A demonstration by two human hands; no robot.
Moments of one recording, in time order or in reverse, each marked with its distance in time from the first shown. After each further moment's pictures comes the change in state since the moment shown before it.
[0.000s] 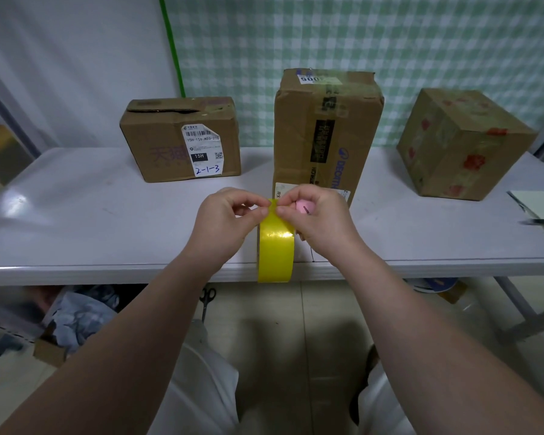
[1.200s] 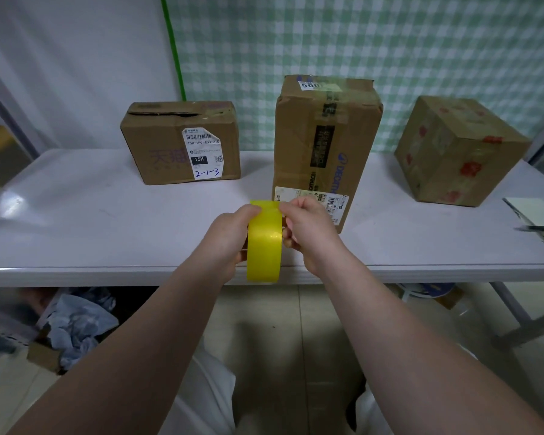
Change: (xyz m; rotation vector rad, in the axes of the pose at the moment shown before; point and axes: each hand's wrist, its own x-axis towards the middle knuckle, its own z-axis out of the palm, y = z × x) left_hand 0.003 0.003 0.017 -0.388 -0.012 -0.720; right_hand 0.006 -0.002 0.022 0.400 0.063 0.494
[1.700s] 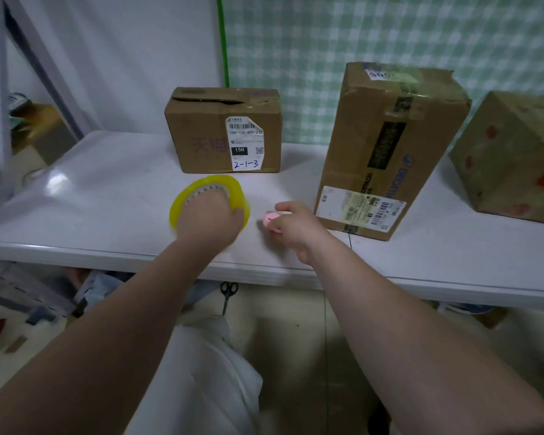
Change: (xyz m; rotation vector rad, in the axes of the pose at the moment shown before) left_hand 0.043 0.003 -0.084 1.230 0.453 0.402; right_hand 0.058 0.031 0.076 -0.223 -0.159 0.154
